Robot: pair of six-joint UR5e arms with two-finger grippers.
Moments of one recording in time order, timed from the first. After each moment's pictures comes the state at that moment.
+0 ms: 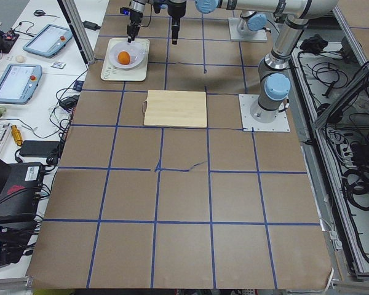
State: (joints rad) left arm -1.63 -1.54 -1.58 -1.53 1.58 -0.03; right arm 1.55 -0.86 1.46 -2.53 -1.09 0.35
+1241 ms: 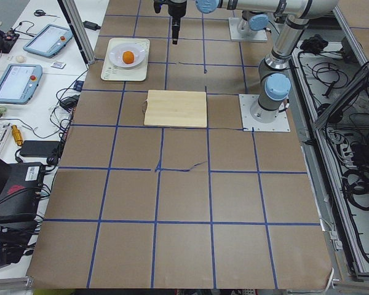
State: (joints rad) left arm -1.63 -1.54 -1.58 -1.53 1.58 -0.03; right arm 1.61 -1.47 1.45 -1.66 -1.56 0.04
